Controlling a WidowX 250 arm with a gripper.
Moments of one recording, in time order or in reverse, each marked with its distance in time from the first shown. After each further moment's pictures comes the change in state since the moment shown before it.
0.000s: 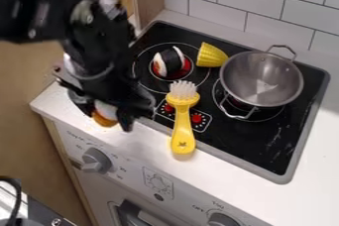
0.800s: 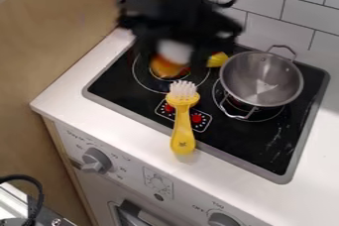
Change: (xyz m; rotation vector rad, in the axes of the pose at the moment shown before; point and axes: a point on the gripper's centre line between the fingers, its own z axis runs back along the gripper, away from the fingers) arm 0.057 -0.063 0.043 0.064 0.123 0.157
